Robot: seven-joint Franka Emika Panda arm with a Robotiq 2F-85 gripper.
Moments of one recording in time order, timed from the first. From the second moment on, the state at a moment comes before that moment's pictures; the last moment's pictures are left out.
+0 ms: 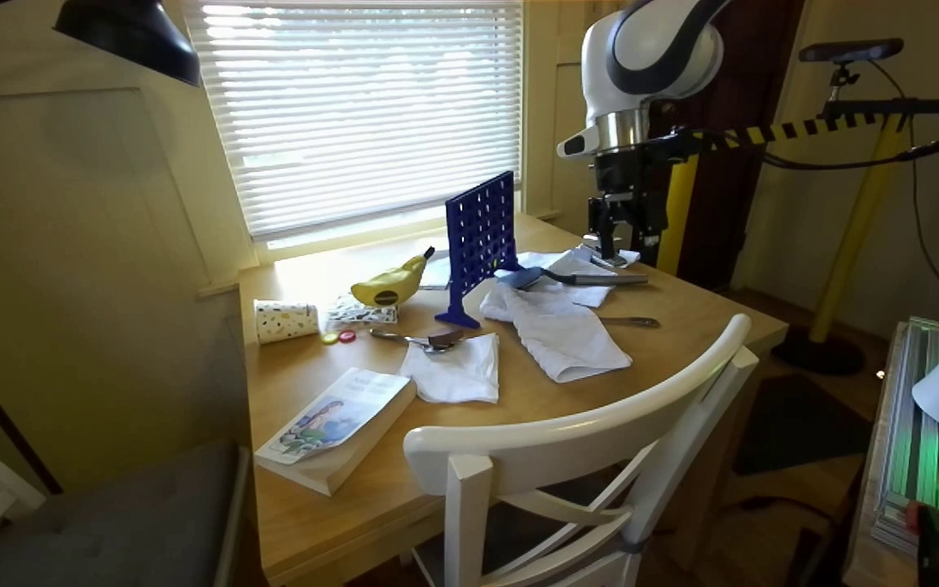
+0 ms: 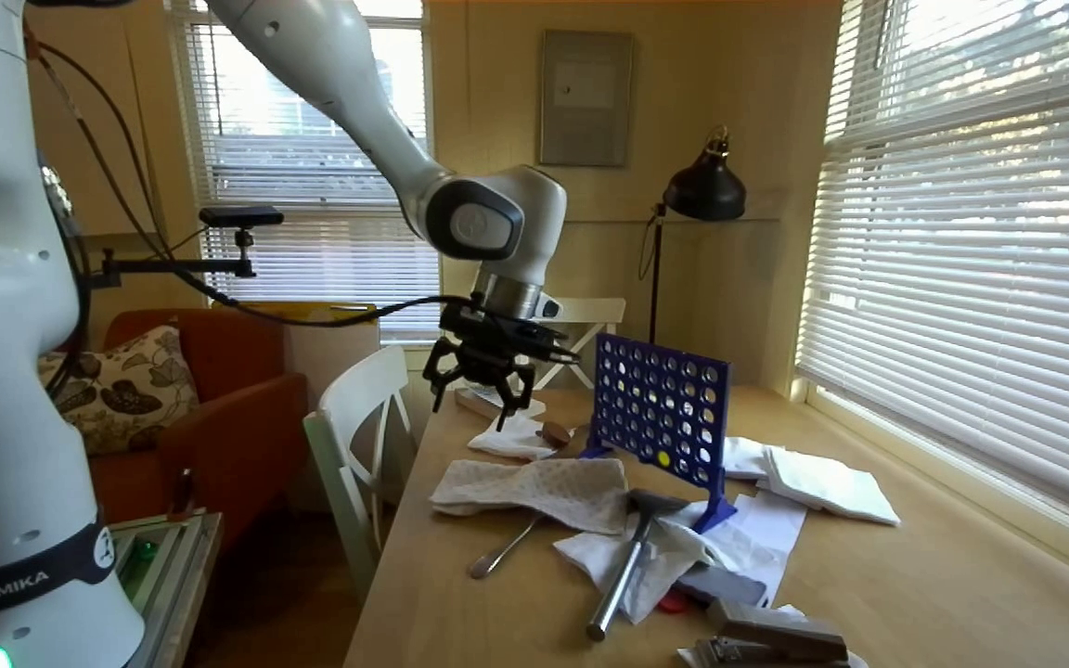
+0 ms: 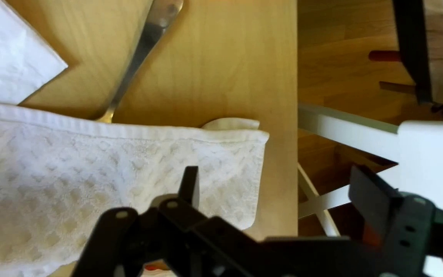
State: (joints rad) arm 0.05 0.07 0.11 -2.33 0.19 2.17 -1.09
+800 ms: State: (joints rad) arm 0.17 -0.10 0.18 -2.79 0.10 2.89 -0.71
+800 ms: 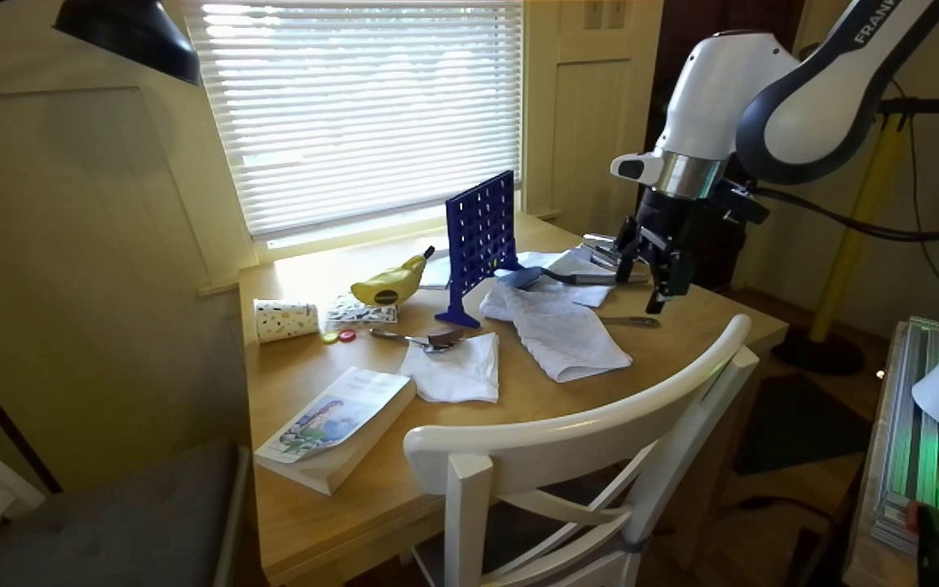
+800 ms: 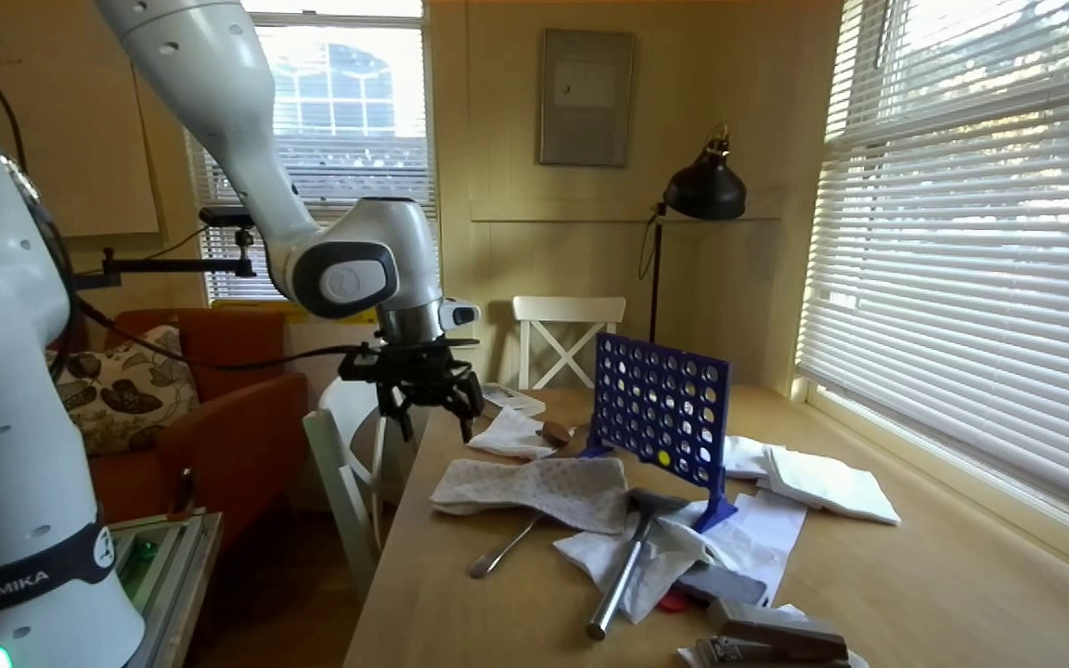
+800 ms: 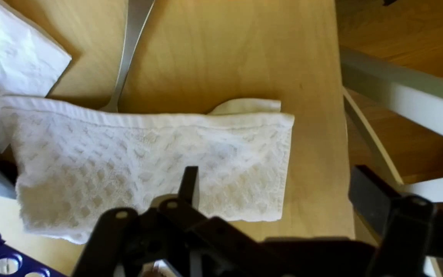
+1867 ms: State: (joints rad) arm 0.15 -0.05 0.21 -2.77 -0.40 2.96 -0.21
